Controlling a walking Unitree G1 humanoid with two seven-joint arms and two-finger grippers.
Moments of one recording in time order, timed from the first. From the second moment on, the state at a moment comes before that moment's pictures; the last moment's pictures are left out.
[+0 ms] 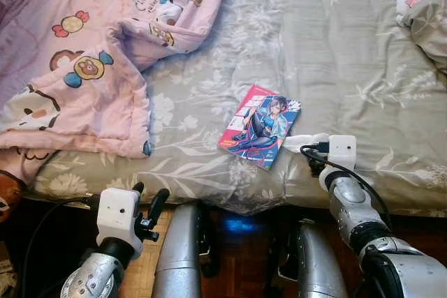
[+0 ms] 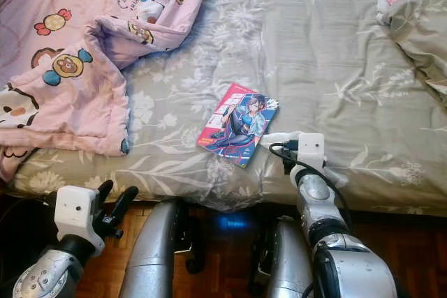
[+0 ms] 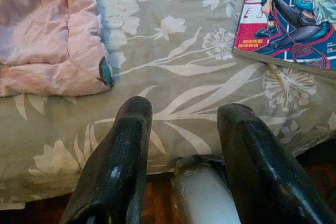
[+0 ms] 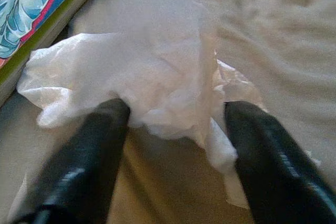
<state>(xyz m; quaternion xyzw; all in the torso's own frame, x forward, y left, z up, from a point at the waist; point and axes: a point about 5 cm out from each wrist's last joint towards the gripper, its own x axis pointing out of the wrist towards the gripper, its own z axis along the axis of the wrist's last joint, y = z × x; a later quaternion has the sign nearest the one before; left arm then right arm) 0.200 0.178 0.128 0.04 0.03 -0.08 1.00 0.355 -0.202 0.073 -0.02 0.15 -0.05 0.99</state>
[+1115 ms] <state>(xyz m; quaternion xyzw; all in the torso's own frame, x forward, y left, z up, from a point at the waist) 0.204 0.182 0.115 0.03 0.05 -0.06 1.00 0.346 -0.192 0.061 0.02 0.14 -0.04 0.99</state>
